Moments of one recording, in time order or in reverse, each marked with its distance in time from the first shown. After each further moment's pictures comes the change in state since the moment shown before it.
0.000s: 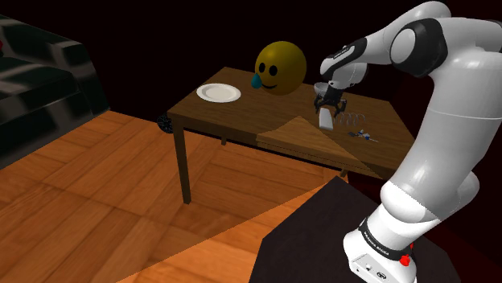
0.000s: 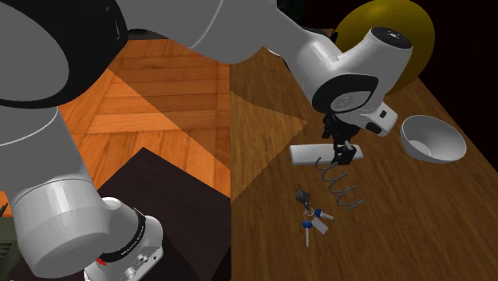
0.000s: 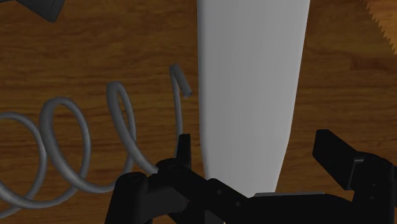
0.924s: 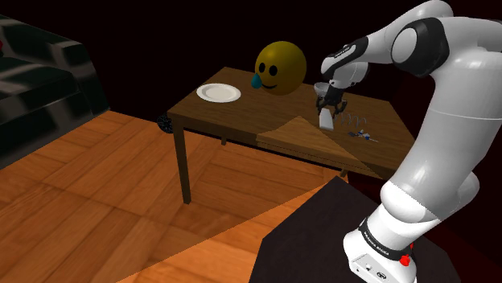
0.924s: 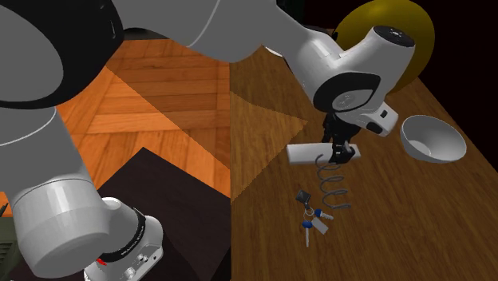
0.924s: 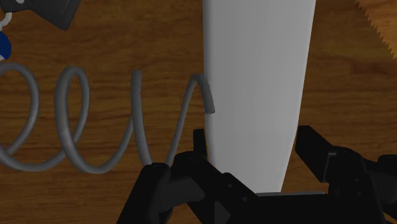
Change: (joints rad) arm 0.000 -0.008 -0.004 0.003 -0.007 -0.027 0.005
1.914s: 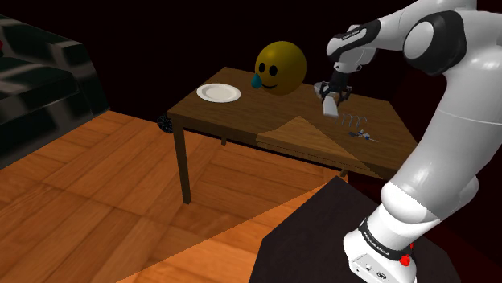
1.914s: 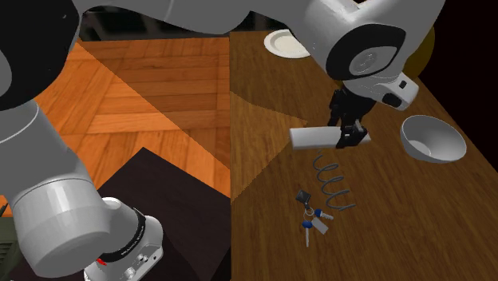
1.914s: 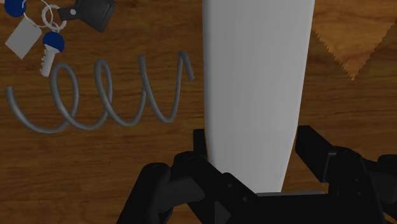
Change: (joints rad) arm 0.016 -0.080 -0.010 0.089 -0.043 -0.167 0.037
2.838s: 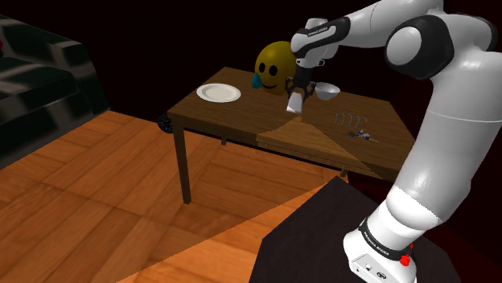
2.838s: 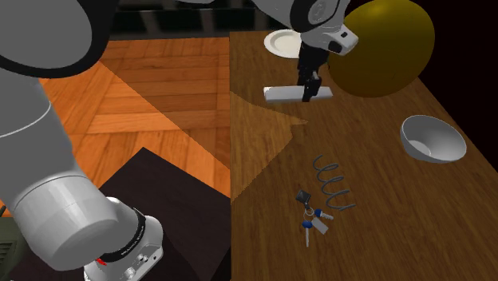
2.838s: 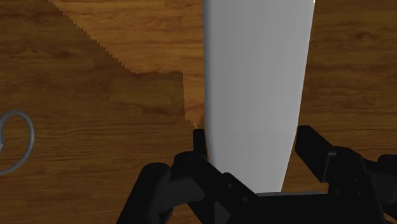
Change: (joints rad) arm 0.172 0.068 0.112 0.111 -0.003 -0.040 0.289
